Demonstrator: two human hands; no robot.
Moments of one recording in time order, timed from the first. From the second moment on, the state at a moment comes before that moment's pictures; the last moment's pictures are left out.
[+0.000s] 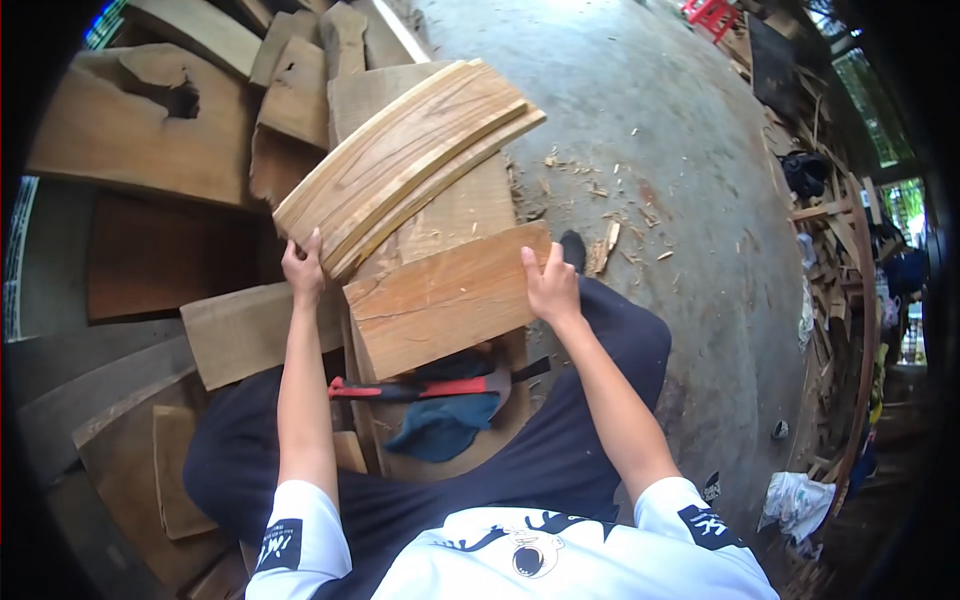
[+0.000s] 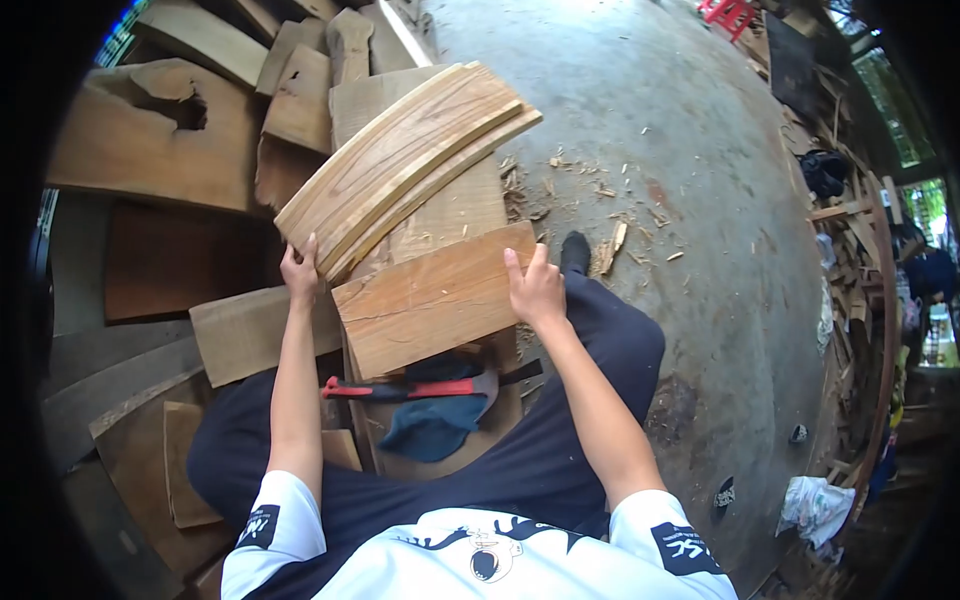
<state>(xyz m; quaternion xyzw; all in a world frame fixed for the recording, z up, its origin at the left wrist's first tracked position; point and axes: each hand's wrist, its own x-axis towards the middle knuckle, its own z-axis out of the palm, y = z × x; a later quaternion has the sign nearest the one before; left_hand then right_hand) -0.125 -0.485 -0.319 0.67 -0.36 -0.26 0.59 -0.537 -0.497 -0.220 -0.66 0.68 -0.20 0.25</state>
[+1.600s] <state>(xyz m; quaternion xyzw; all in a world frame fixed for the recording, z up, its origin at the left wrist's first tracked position) -0.148 -0.354 -0.079 0.55 -0.23 -0.41 0.69 -0.614 -0.561 -0.184 -0.08 0.36 -0.67 0.64</state>
